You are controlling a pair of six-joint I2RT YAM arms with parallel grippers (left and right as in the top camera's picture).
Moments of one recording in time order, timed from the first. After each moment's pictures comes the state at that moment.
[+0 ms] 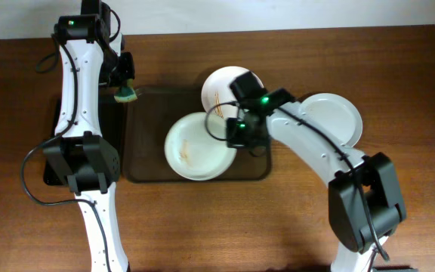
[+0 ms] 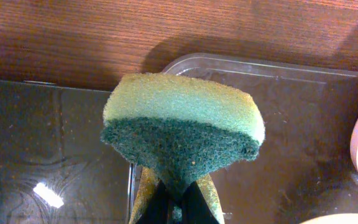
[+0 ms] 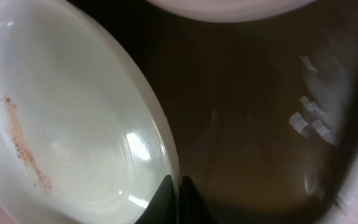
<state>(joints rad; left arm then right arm) 0.02 2.45 2.58 -1.52 0.05 -0.09 0.49 1.93 1.49 -0.89 -0.22 0.50</state>
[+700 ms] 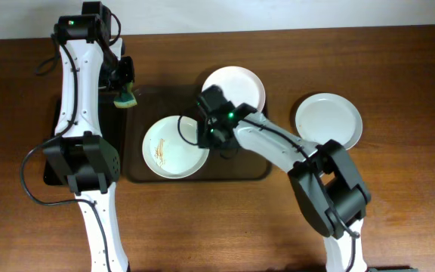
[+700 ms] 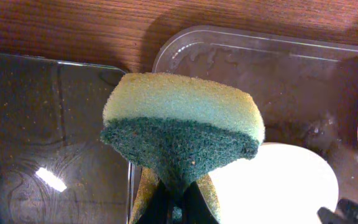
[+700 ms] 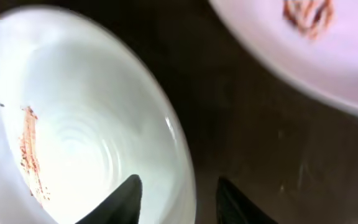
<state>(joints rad) 0.02 2.45 2.58 -1.58 0.05 -0.09 0.60 2.11 1.51 -0.57 -0.17 0.62</state>
